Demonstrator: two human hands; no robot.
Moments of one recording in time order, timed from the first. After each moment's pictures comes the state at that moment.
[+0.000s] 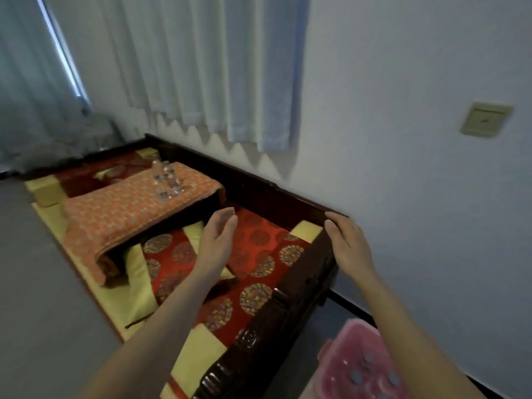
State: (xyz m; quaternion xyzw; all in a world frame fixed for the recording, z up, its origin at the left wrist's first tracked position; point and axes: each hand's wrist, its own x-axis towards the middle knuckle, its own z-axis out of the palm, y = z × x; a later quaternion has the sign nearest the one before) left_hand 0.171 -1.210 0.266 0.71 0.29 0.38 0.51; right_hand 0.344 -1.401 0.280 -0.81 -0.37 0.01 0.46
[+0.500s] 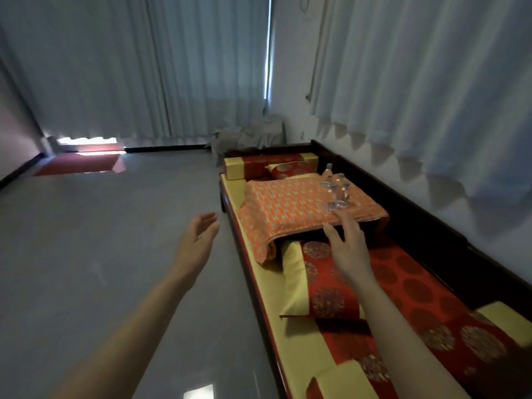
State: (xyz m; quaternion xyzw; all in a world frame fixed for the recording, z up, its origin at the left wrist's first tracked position) left_hand -0.254 -1.012 0.274 0.57 0.51 0.53 0.35; right_hand 0.025 -1.071 0.282 -0.67 -0.55 0.14 0.48
